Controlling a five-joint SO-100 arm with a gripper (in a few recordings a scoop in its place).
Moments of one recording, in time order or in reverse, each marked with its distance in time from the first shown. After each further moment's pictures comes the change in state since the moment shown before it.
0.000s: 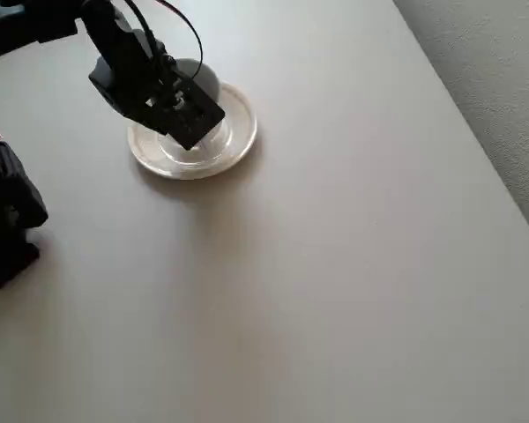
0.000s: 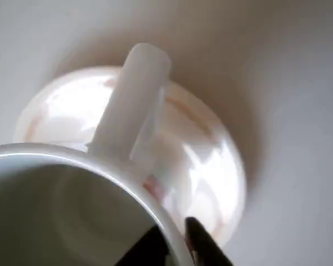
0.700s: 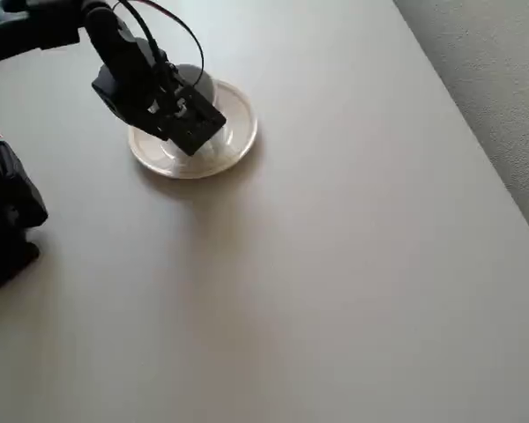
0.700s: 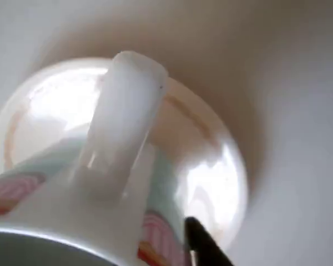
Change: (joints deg) arm -2.0 -0.5 3.8 -3.3 0.9
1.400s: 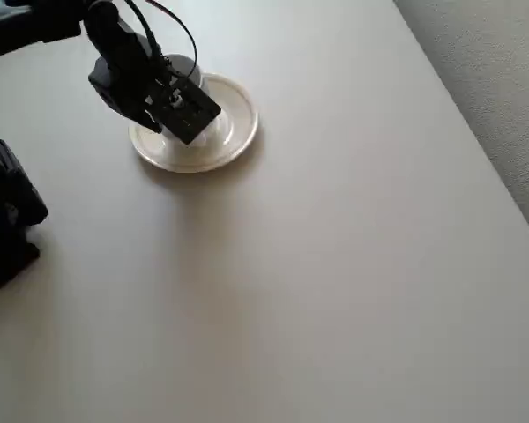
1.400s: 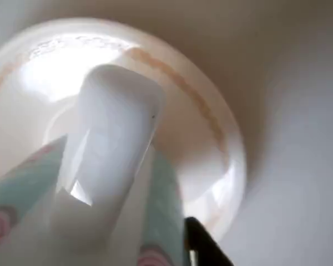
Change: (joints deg) arm -5.6 -1.8 0.1 -0.5 2.6
